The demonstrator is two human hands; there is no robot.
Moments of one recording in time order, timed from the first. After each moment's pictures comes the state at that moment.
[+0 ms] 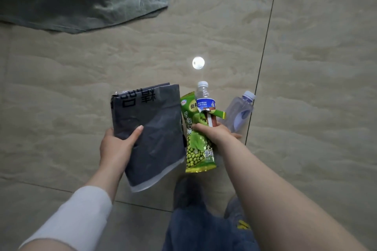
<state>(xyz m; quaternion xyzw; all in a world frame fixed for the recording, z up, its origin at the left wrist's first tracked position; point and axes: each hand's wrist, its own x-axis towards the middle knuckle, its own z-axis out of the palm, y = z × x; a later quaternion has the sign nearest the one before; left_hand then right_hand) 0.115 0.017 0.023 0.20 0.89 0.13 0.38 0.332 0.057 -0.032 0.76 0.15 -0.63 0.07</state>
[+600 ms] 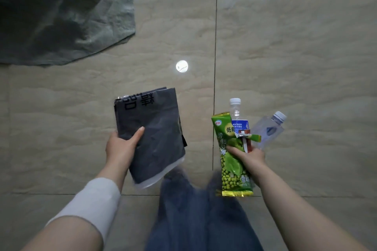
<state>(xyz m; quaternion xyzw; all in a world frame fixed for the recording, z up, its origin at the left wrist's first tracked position) 0.184 0.033 0.116 0.23 0.87 0.12 0.42 0.504 -0.083 0.011 0.83 0.04 -0.56 -0.05</state>
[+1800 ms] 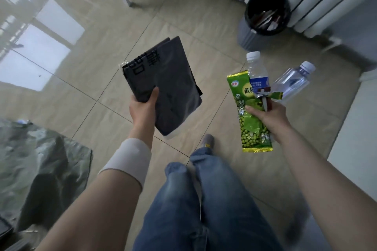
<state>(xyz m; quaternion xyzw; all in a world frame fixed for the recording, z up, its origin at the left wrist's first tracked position) 0.543 -0.043 0.605 0.55 0.56 0.10 0.60 0.659 -0.356 0.561 0.82 -0.20 -0.32 -0.43</state>
